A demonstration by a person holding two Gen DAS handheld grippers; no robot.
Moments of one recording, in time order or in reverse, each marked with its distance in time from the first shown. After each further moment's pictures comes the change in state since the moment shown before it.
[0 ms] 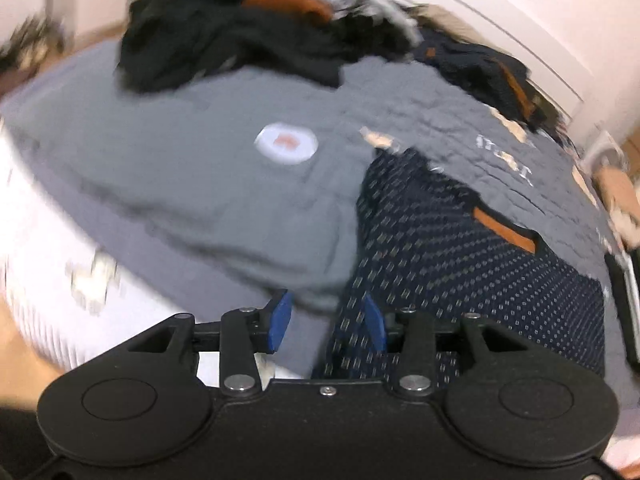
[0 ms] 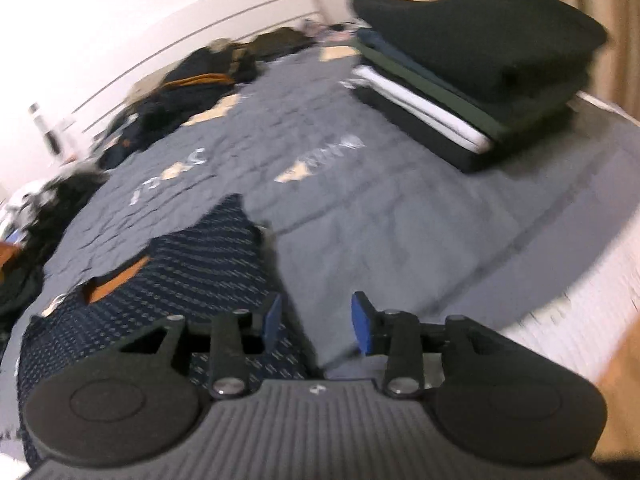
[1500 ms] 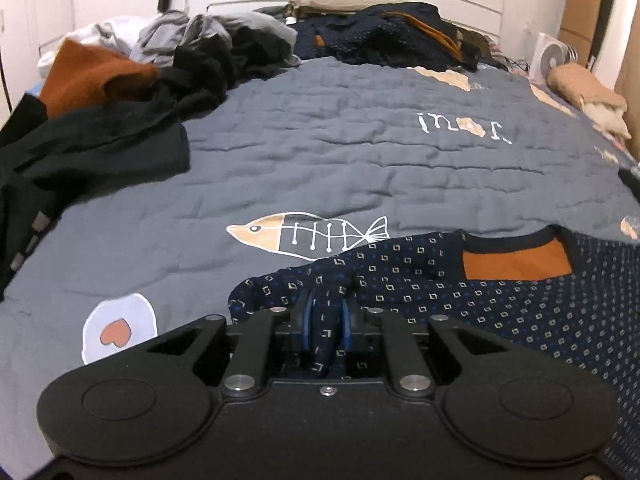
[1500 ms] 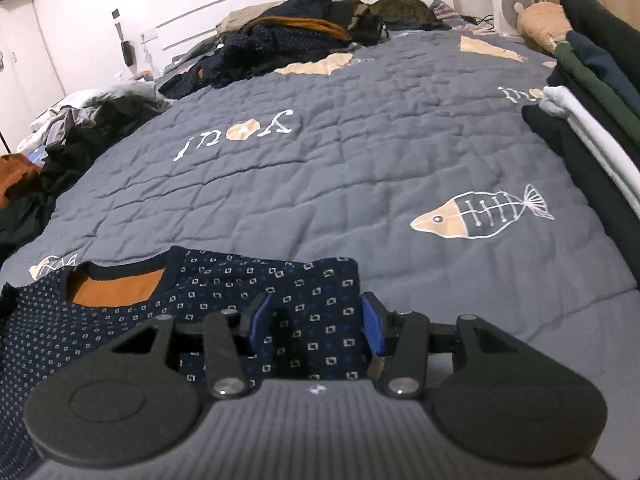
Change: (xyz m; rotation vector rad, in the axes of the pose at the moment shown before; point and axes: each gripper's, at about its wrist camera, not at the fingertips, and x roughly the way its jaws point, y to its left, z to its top) left arm 0.162 -0.093 0.081 0.347 -0.022 -0.047; right arm 0.162 0.084 0.064 -0.307 0.108 0.145
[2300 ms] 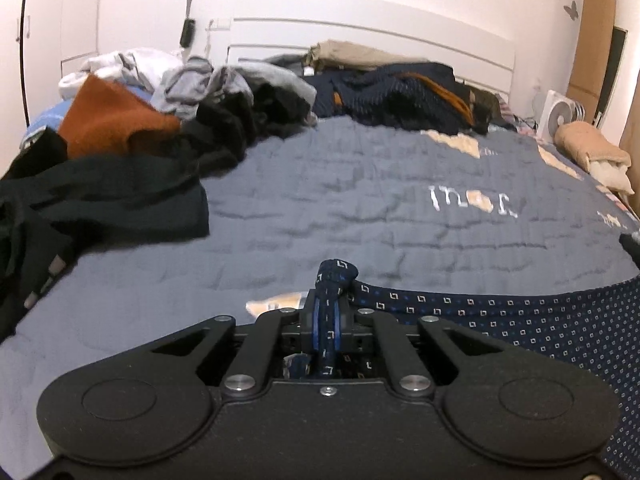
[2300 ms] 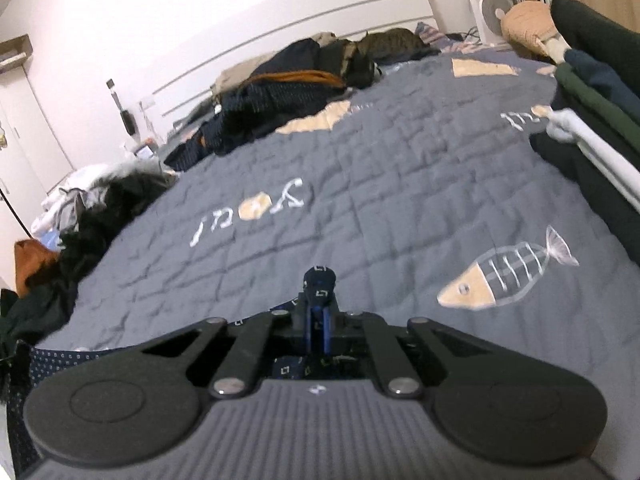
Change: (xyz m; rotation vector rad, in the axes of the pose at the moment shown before) left arm -0.017 0.010 0.038 -0.055 -0.177 0.014; right arm -0.002 -0.004 0.048 0.149 -0.158 0.076
